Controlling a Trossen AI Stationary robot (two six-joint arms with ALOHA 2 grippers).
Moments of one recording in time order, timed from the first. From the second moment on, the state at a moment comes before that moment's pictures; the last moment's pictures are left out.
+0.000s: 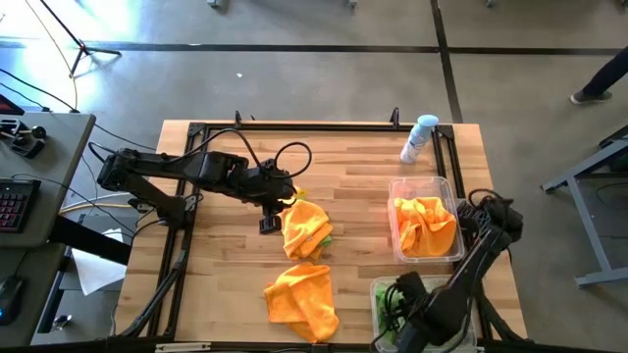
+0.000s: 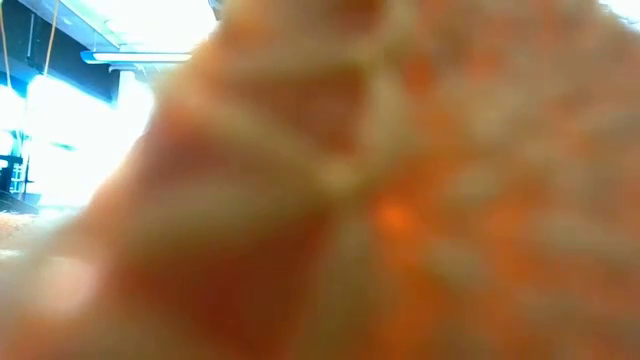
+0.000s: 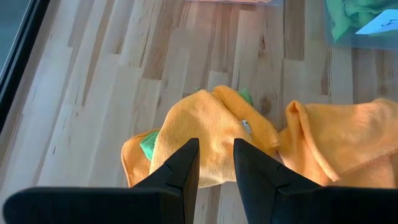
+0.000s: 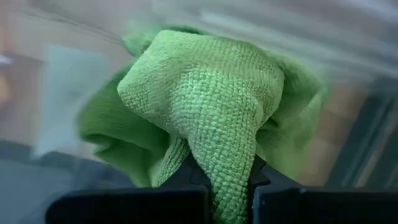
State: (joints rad) left arm -0.12 1.48 1.52 -1.01 -0.18 -0.18; right arm 0.90 1.92 1.70 -1.42 0.02 2.16
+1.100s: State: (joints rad) left arm -0.12 1.48 1.52 -1.03 -0.16 -0.18; right arm 0.96 1.97 1.67 -1.36 0.01 2.20
